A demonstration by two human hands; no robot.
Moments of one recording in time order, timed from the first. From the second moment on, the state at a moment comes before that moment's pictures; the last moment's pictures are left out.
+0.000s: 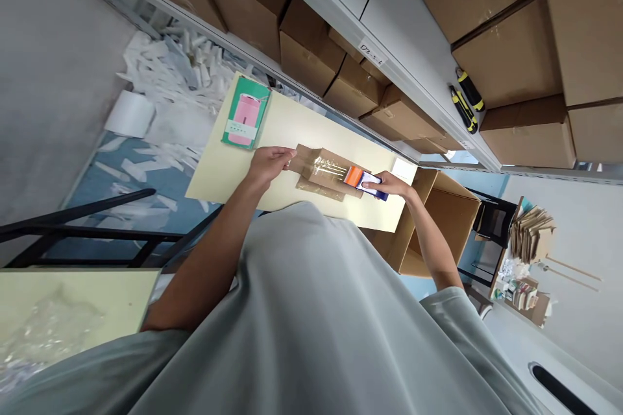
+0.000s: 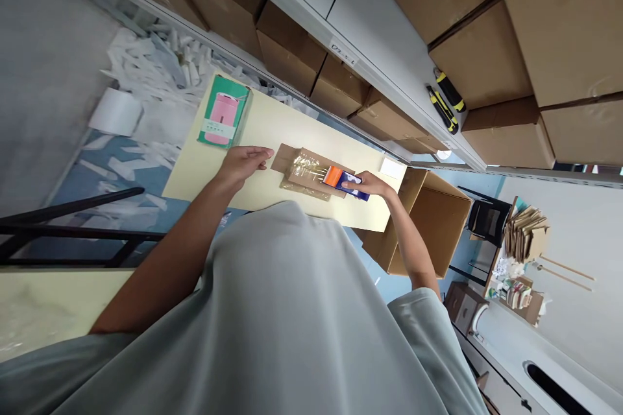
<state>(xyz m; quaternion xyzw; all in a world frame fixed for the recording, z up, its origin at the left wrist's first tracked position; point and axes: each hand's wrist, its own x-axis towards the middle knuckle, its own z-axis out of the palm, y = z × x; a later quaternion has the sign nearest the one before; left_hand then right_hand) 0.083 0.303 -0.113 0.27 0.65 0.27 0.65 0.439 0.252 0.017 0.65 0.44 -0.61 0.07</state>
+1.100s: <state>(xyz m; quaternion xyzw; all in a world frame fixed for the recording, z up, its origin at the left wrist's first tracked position) 0.143 0.260 -0.128 0.35 0.73 0.26 0.53 0.471 0.226 0.029 0.61 0.49 -0.61 0.12</state>
